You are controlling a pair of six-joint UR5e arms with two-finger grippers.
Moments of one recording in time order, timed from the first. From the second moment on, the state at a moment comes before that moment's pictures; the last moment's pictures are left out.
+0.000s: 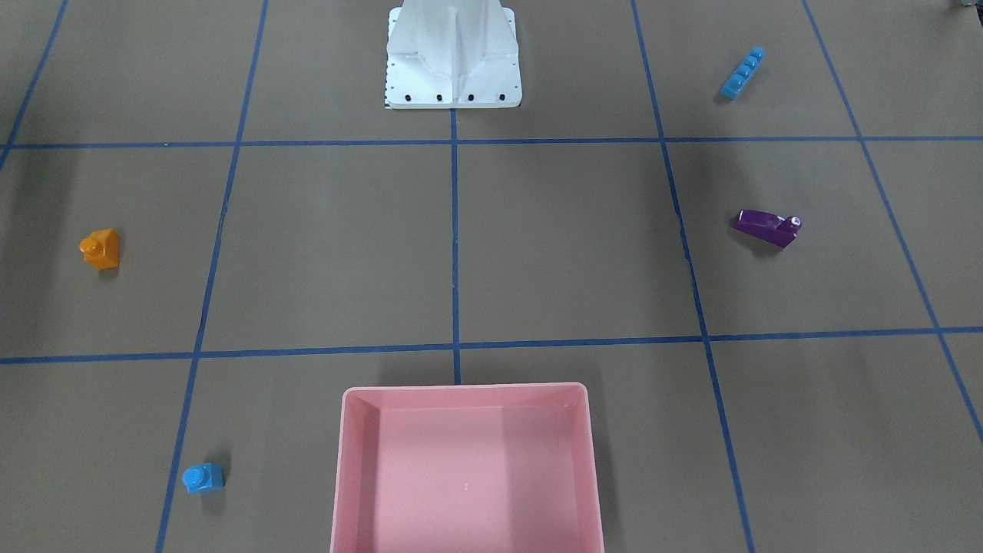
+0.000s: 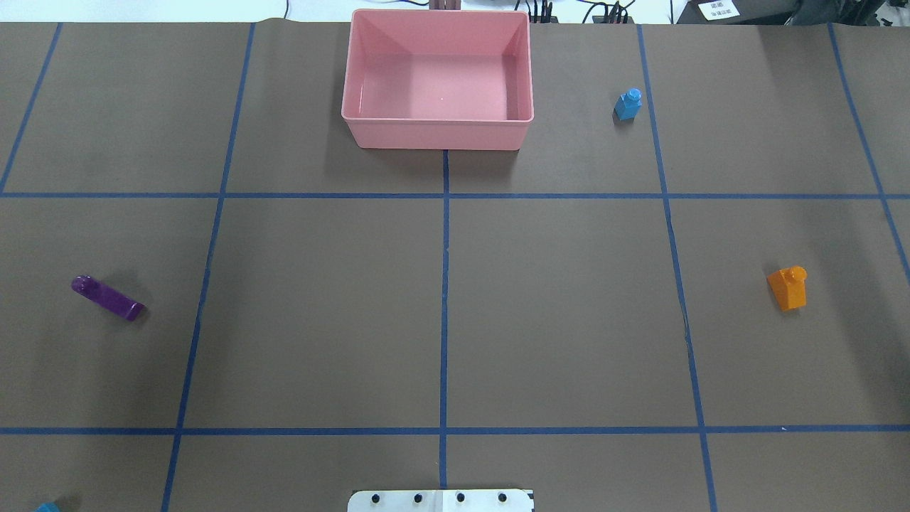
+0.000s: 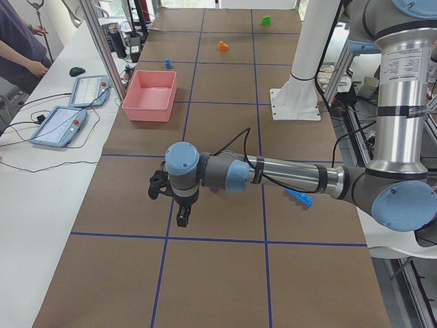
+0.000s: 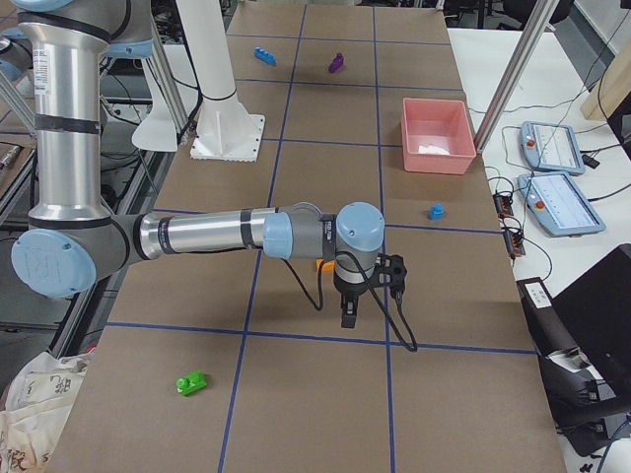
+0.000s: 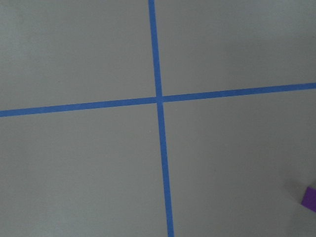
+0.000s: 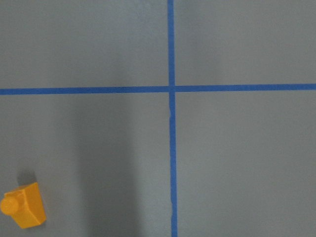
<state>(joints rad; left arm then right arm) -1.54 -1.54 -1.74 -1.61 -2.40 0.00 1.55 -1.62 1.78 -1.67 2.37 0.05</state>
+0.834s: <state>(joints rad) -1.51 -1.59 -1.80 -1.65 -2.41 -0.20 1.19 -1.47 1.77 -1.51 2.29 0.28</state>
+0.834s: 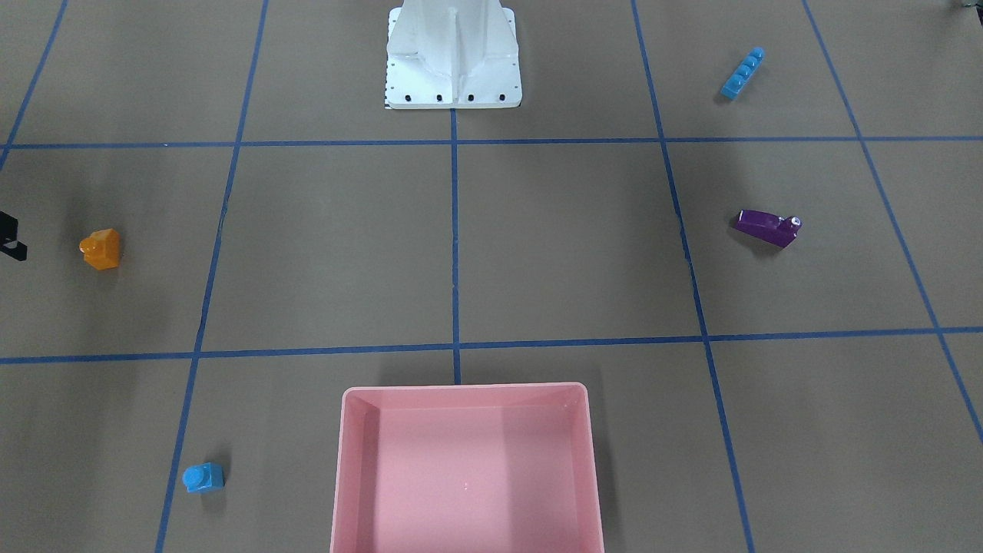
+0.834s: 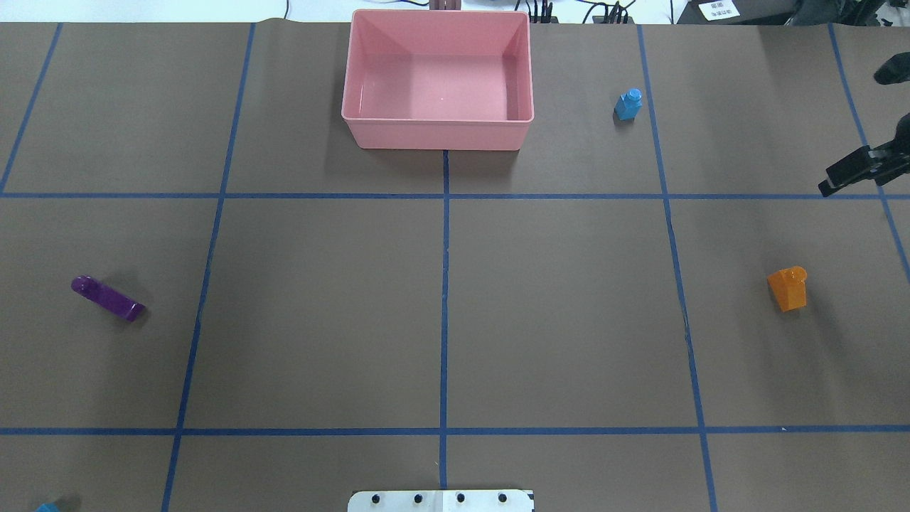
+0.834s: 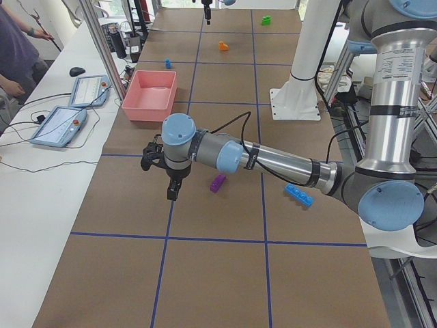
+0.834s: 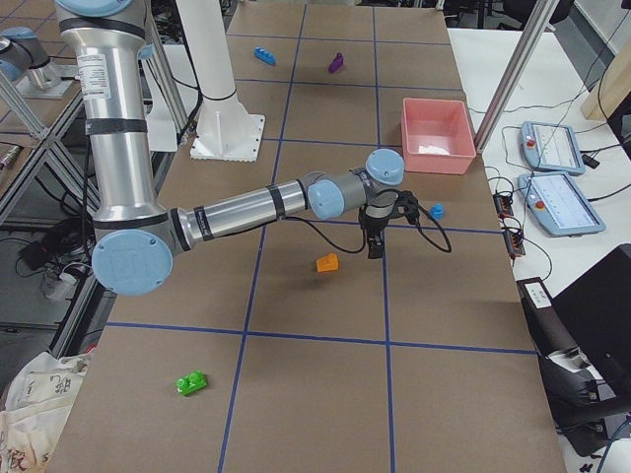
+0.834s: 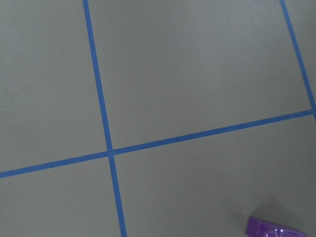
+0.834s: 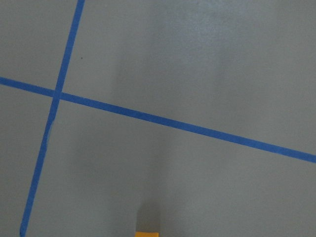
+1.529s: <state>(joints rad) -1.47 -1.58 -1.81 -1.77 -2.41 -0.51 1.03 -1.50 1.76 -1.51 2.26 0.33</state>
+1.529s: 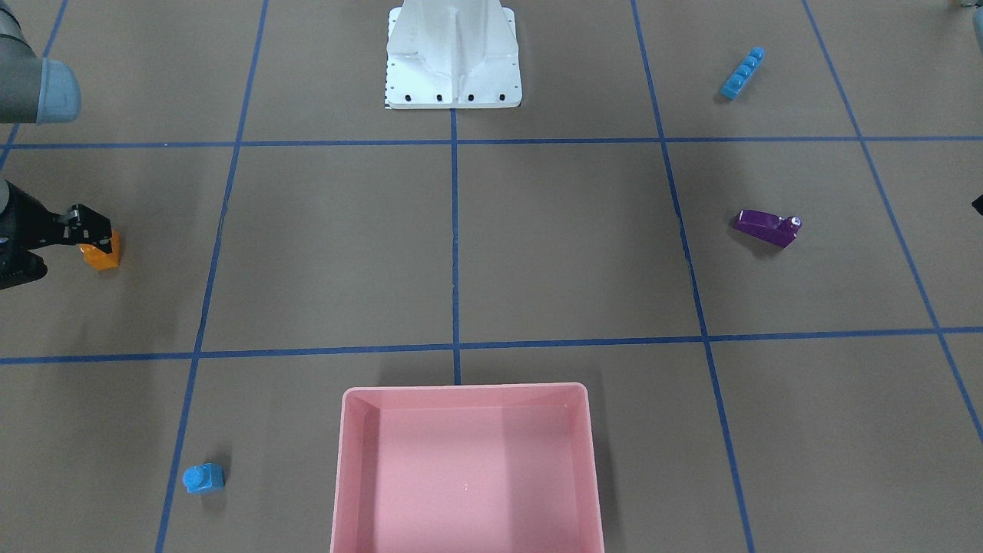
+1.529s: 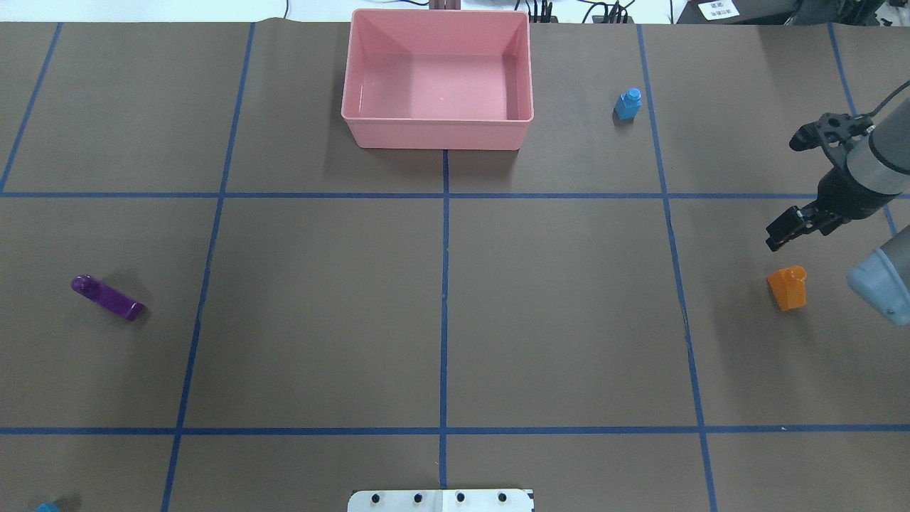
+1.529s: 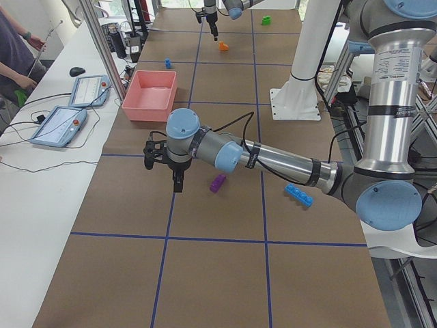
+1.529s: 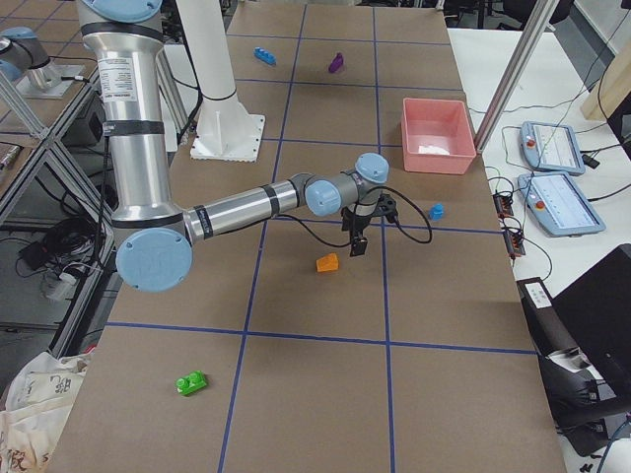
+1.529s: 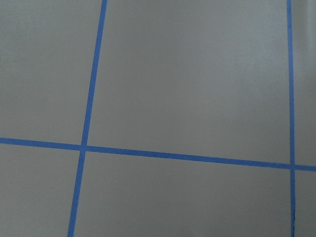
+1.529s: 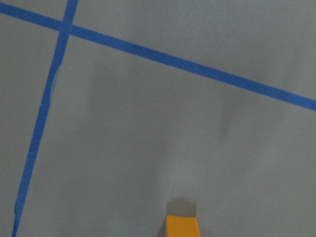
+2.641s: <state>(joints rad) -1.47 -1.59 -1.81 -1.78 -2.41 -0.51 0.96 -1.51 1.65 -1.50 2.29 0.33</state>
